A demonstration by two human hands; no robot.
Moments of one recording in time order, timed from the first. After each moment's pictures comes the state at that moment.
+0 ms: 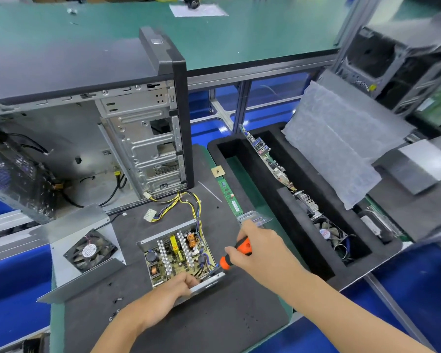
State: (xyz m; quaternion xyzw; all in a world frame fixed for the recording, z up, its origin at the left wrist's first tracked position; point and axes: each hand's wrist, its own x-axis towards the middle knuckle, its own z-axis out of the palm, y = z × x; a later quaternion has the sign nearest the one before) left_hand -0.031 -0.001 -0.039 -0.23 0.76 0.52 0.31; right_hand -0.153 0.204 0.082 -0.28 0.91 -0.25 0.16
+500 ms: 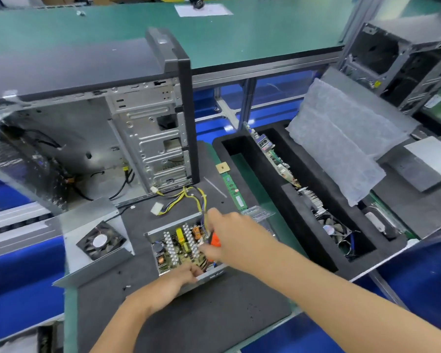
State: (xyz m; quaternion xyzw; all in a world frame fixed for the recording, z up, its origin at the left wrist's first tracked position) left_hand -0.047 0.006 -0.037 -0.23 0.76 0.52 0.32; right_hand -0.145 0.158 0.123 -0.45 0.87 -0.12 0.14
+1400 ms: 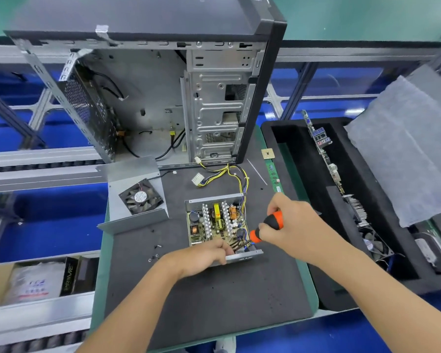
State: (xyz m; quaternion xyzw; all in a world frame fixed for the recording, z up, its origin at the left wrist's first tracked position) left_hand -0.011 0.002 0.001 -0.23 0.71 0.60 0.30; right_hand -0.160 0.169 0.108 -0.37 0.89 -0.19 0.21
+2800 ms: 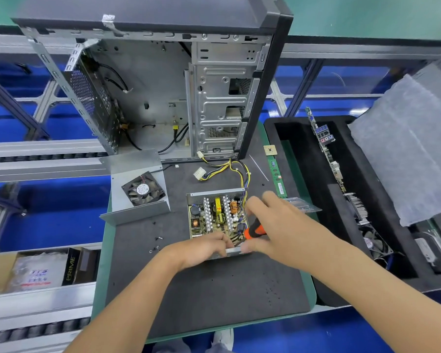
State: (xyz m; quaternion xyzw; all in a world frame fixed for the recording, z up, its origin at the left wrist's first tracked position) left_hand -0.013 0.004 -0.003 -0.23 0.70 0.61 0.29; right_hand -0.136 0.157 0.133 -0.55 0.82 0.03 0.17
